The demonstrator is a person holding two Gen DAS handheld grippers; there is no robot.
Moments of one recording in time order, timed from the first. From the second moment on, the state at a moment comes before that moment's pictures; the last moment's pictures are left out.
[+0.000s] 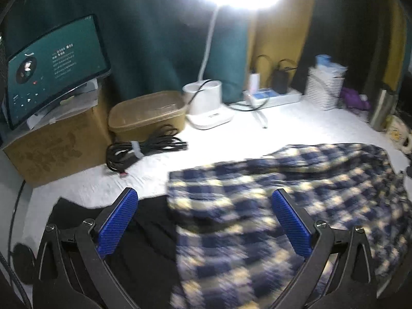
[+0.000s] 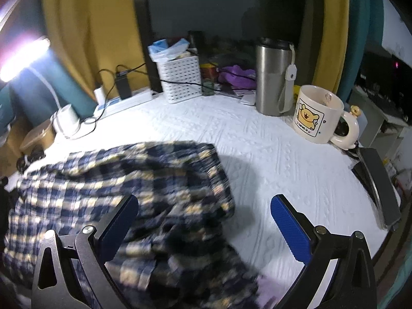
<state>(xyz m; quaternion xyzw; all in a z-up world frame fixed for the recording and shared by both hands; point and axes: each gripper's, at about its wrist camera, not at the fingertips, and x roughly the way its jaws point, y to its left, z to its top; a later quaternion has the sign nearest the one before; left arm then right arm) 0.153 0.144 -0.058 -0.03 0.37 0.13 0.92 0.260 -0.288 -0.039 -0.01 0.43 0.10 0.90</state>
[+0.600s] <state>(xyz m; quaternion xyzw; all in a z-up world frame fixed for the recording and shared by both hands) 0.243 0.204 -0.118 -0.07 0.47 0.09 0.87 0.387 -0.318 -0.078 0.02 0.49 0.20 0.85</state>
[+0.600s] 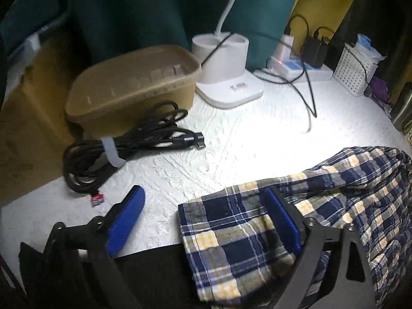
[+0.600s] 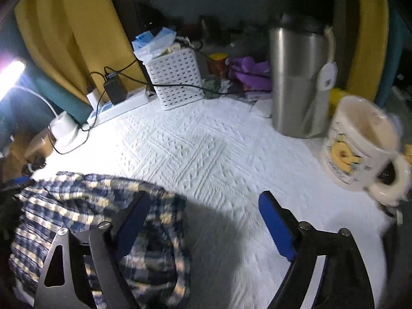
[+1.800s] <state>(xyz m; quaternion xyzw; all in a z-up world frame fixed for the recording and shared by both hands) 0.279 0.126 -0.076 0.01 0.38 0.01 0.92 0.389 -0.309 -0.068 -0.11 0.40 0.11 0.90</state>
